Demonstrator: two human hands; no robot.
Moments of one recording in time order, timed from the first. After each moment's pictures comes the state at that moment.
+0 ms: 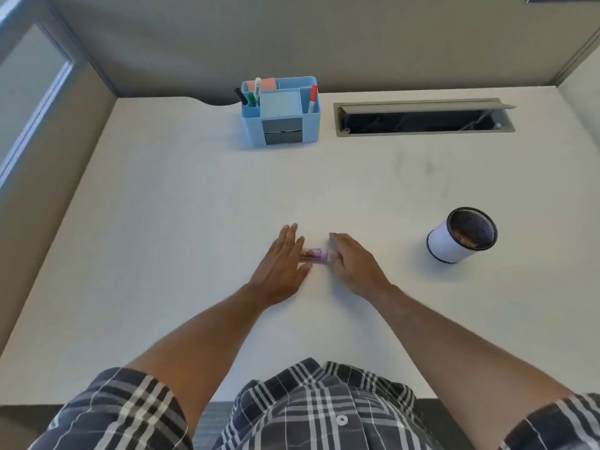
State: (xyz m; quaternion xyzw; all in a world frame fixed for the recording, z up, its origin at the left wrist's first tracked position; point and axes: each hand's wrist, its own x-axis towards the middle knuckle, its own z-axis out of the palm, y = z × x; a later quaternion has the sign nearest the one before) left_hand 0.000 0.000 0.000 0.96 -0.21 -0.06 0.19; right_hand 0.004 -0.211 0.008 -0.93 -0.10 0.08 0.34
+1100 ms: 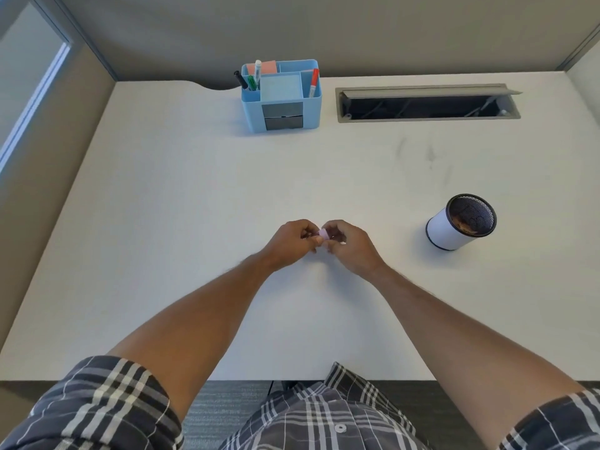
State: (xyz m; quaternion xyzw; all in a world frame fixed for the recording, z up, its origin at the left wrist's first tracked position) left_hand 0.022 -0.026 0.035 0.83 0.00 -0.23 0.51; right_hand 0.005 -0.206 0.025 -0.80 -0.01 0.14 0.58
